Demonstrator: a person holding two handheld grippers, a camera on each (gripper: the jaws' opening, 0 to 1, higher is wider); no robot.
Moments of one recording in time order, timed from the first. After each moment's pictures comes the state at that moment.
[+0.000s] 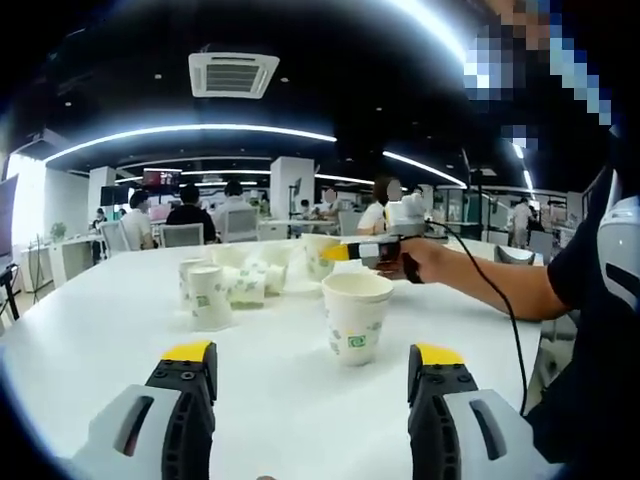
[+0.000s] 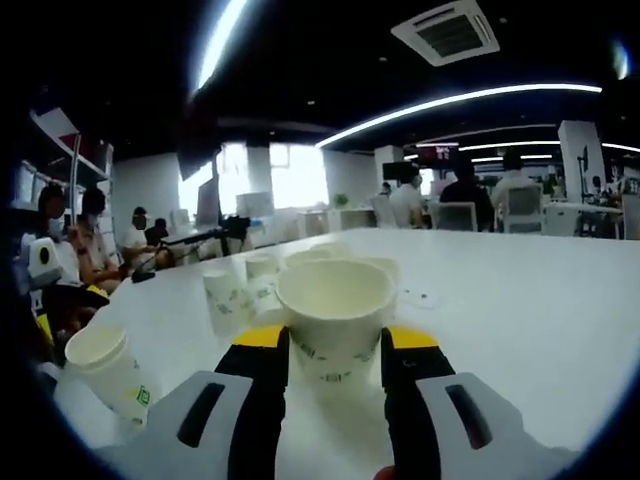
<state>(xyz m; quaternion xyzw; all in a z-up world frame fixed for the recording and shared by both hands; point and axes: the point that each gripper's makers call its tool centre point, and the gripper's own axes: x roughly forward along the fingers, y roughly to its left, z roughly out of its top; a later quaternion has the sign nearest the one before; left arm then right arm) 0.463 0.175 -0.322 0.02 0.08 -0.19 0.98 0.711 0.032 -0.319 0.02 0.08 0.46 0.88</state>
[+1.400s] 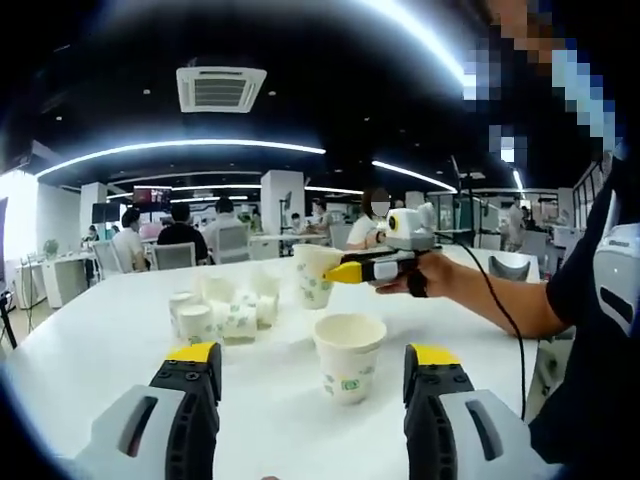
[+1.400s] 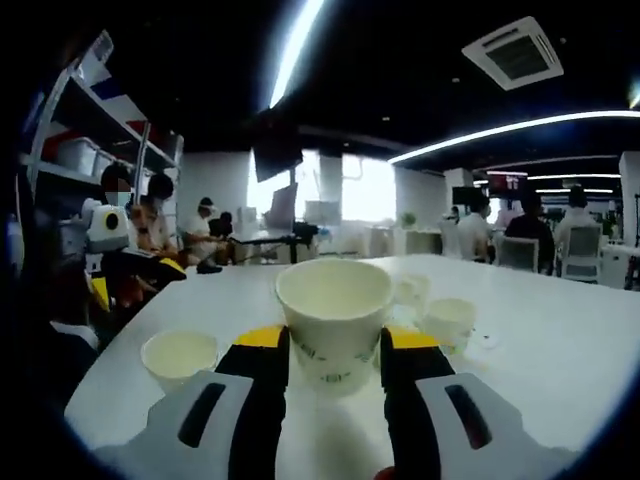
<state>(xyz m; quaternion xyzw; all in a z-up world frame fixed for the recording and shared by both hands) 0.481 0.161 -0.278 0.03 0.05 -0.21 0.98 0.637 0.064 -0.275 -0.03 0.01 0.60 0.80</state>
